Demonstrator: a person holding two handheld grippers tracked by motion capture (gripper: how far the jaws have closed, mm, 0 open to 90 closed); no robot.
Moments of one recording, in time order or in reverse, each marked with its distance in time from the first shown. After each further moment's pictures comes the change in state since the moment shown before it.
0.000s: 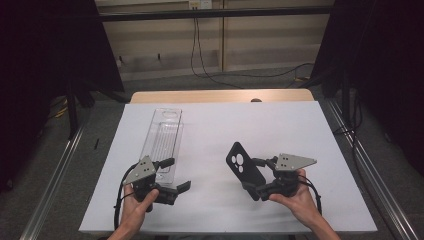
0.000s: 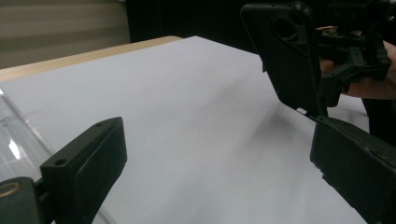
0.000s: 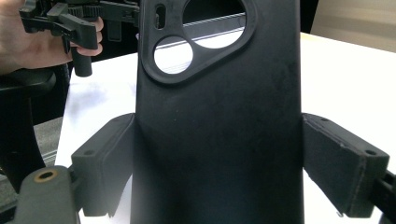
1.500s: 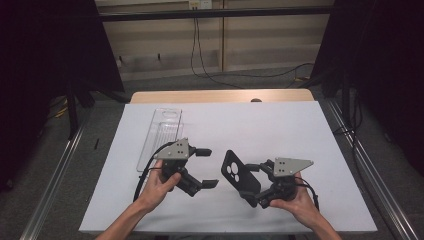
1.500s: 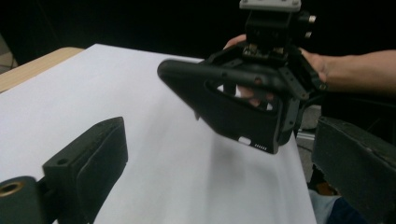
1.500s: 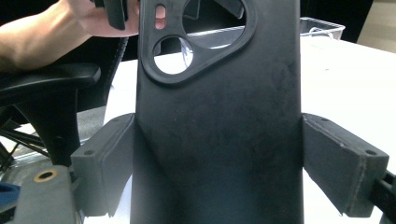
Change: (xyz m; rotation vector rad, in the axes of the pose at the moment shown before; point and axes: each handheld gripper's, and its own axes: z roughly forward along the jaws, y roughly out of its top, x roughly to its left) left arm -0.009 0.058 0.065 0.076 -0.394 0.156; right arm 0.010 0.002 0.004 -0.009 0.148 -0.051
